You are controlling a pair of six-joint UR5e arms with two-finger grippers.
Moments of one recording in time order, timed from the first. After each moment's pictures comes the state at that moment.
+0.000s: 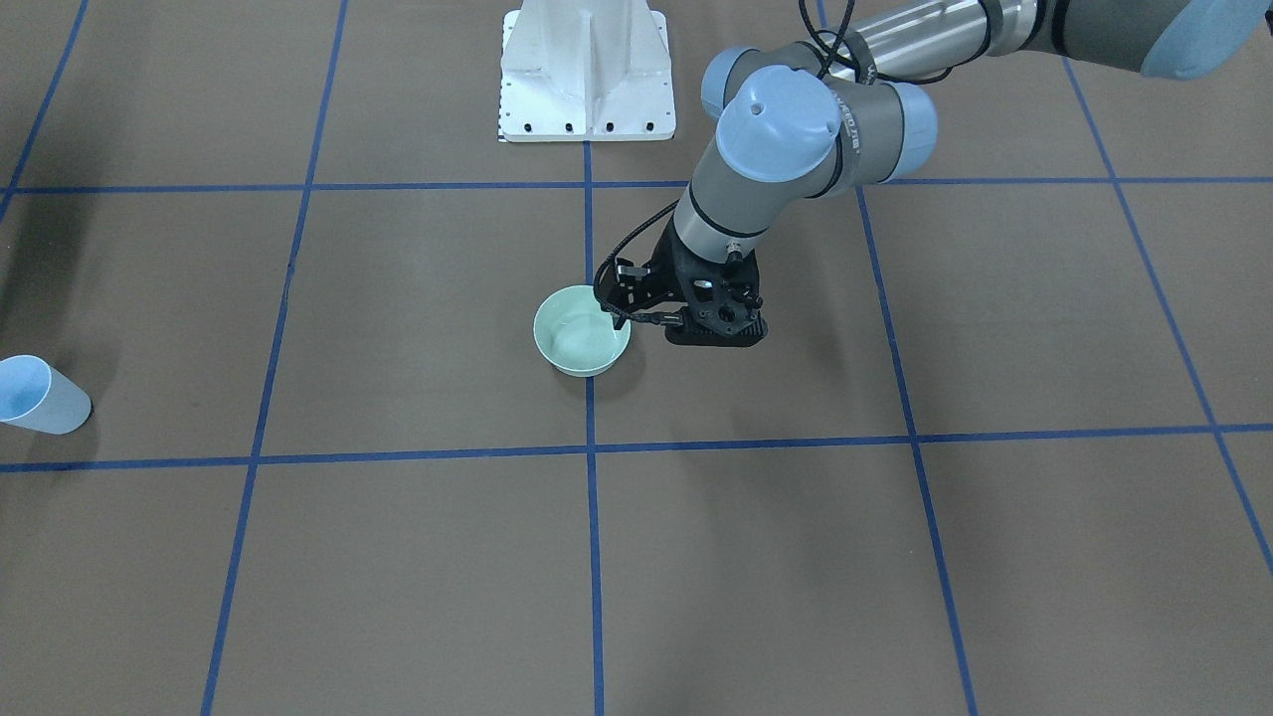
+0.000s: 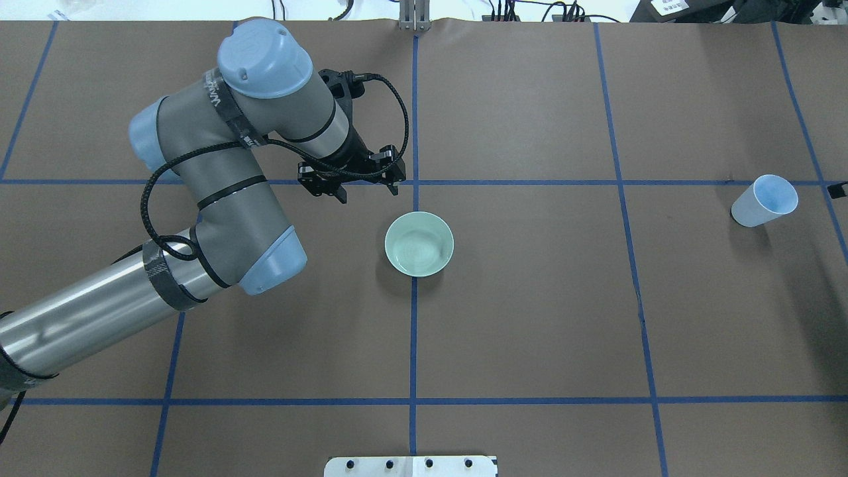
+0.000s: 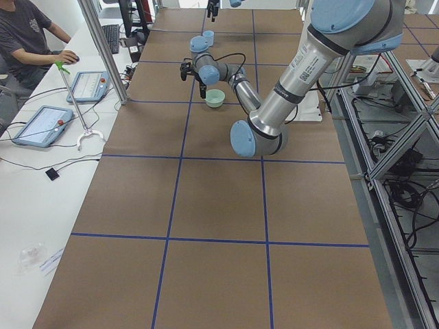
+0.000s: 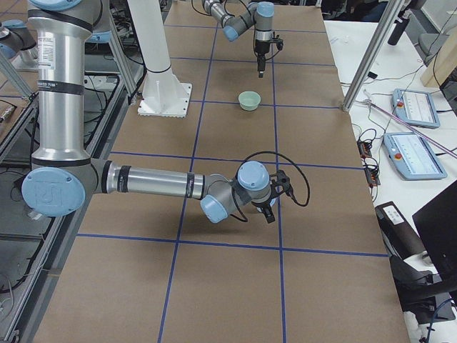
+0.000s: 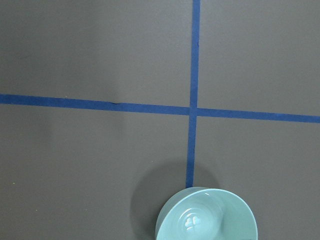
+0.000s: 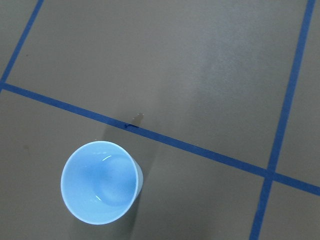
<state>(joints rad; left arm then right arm) -0.70 -2.32 -1.57 -1.76 -2.13 -1.23 1.35 -1.64 1.50 -0.76 2.42 0.20</state>
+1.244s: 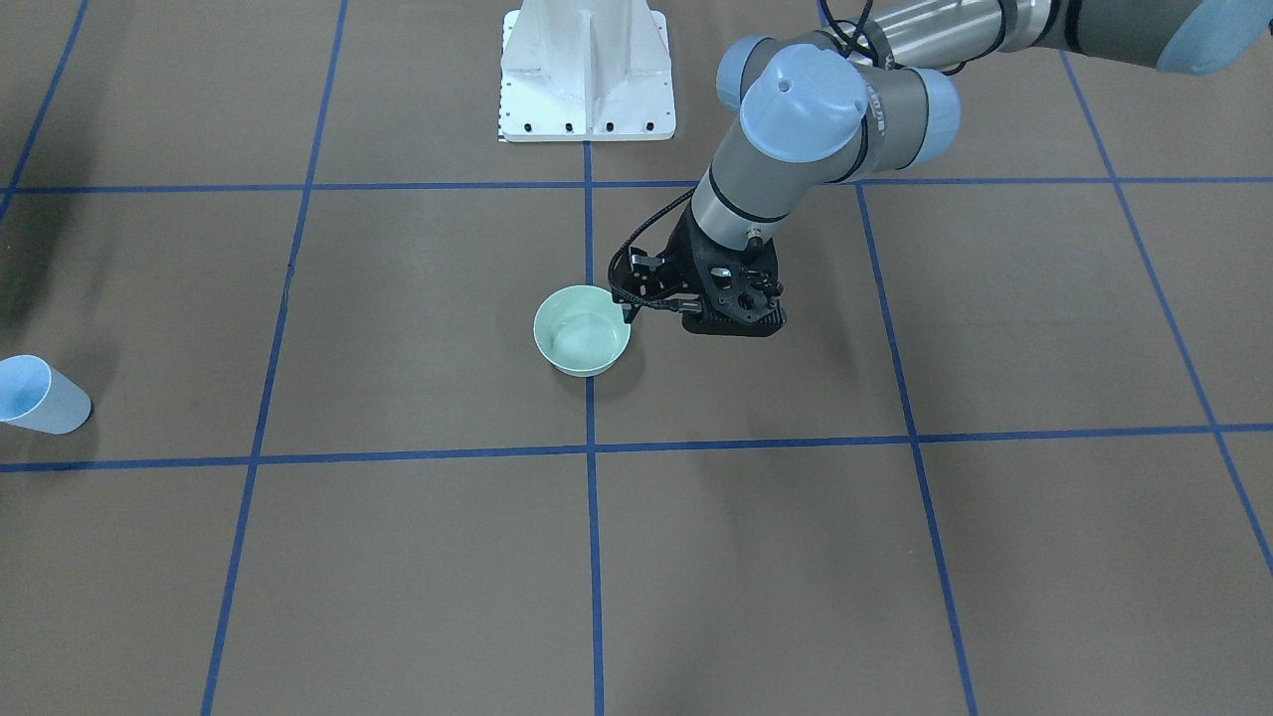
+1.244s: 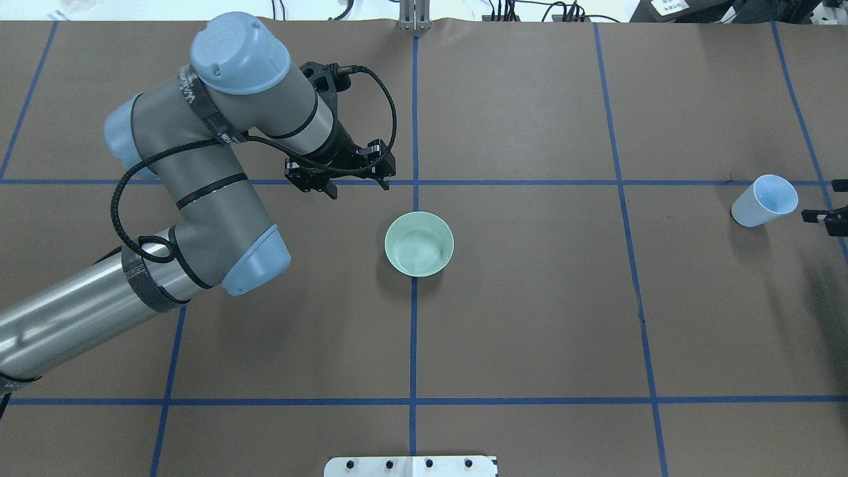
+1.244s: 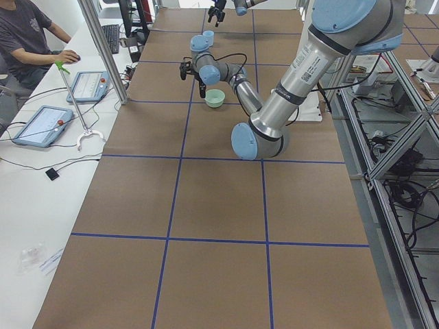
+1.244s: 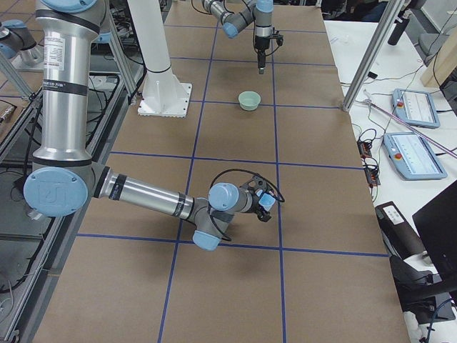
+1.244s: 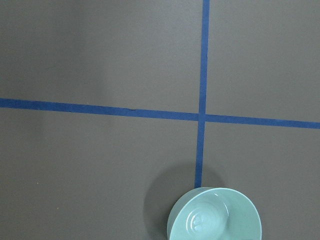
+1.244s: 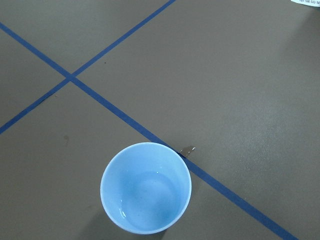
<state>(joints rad) -0.71 -2.31 -1.60 -1.76 -2.13 -1.24 1.22 -1.67 1.30 -0.07 2.24 0.34</state>
